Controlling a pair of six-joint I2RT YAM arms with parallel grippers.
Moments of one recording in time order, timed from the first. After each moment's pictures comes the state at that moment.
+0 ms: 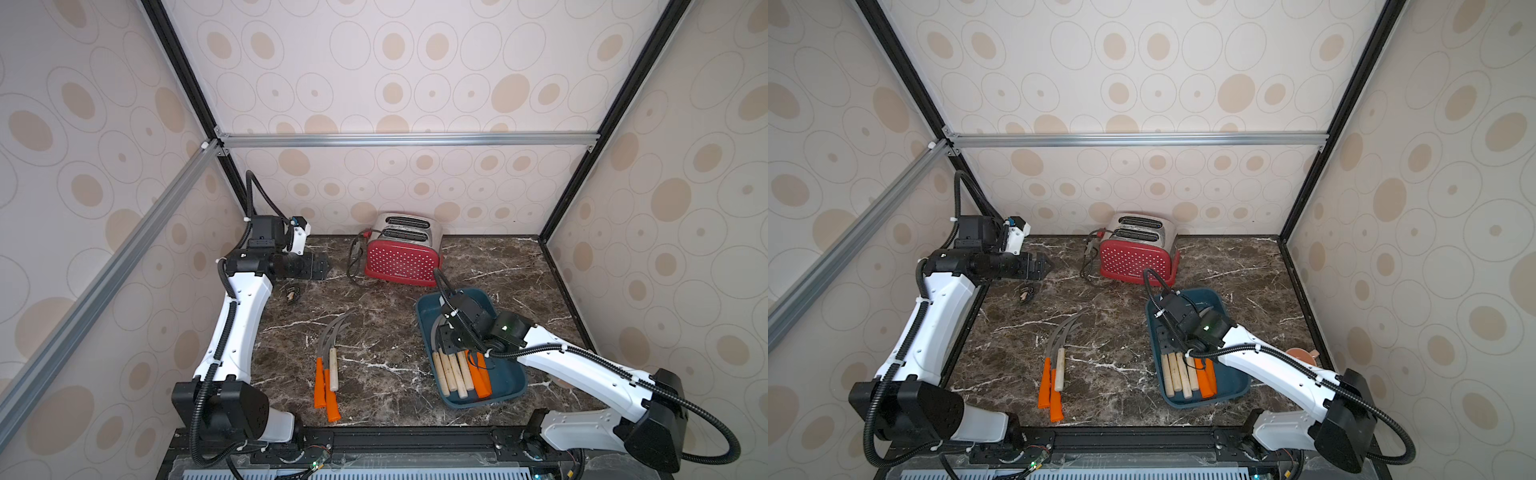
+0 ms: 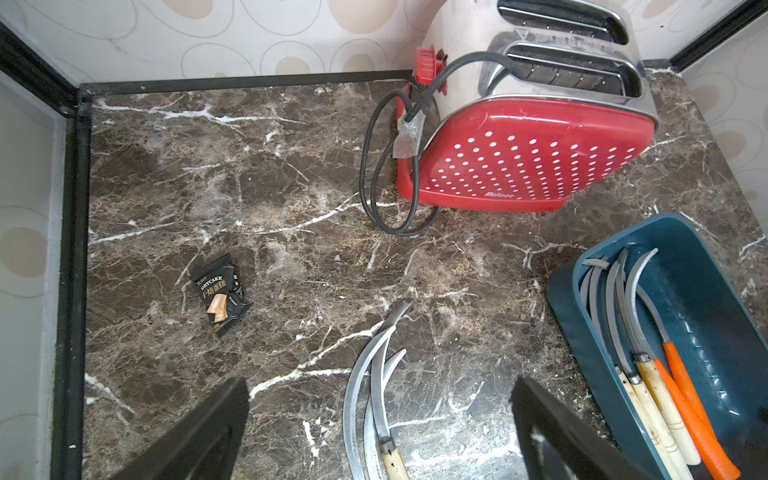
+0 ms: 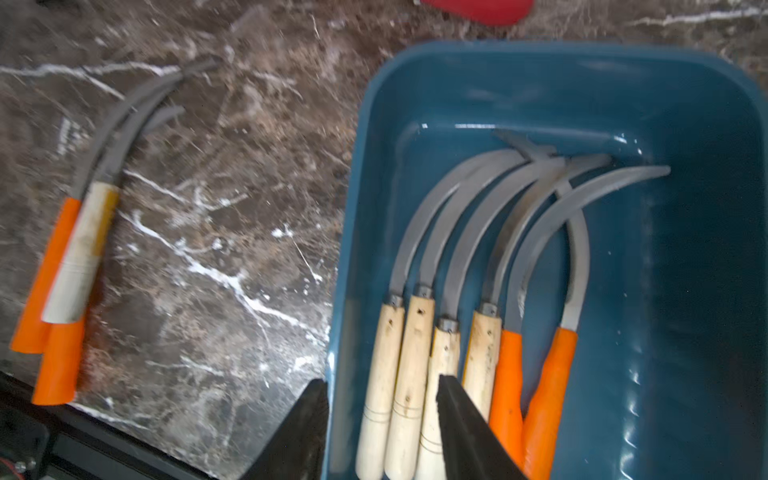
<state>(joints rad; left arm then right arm) 0.01 1.43 1.55 -0.96 0.27 0.08 0.86 1.26 1.04 -0.76 0.20 0.54</state>
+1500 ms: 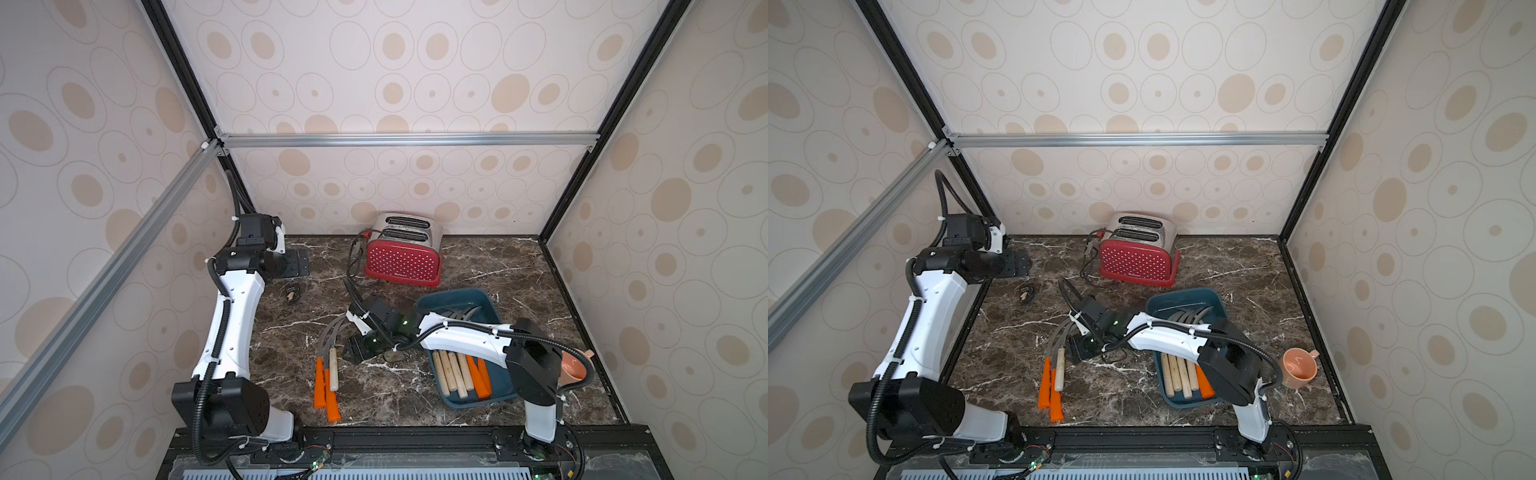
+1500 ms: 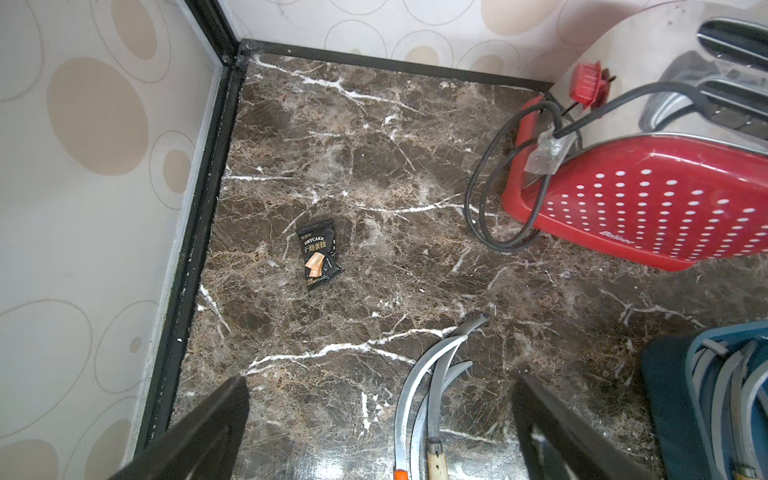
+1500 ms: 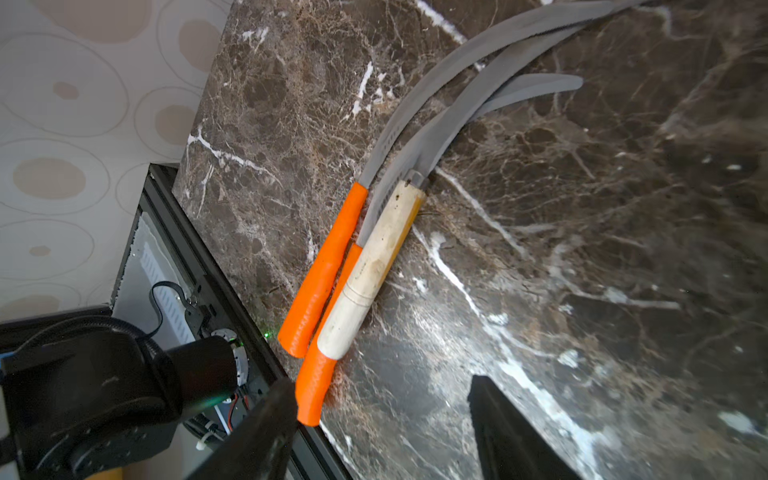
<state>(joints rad) 0.09 1.47 1.58 -1.01 0.05 -0.06 1.08 1.98 1.53 -0.47 -0.25 0.62</state>
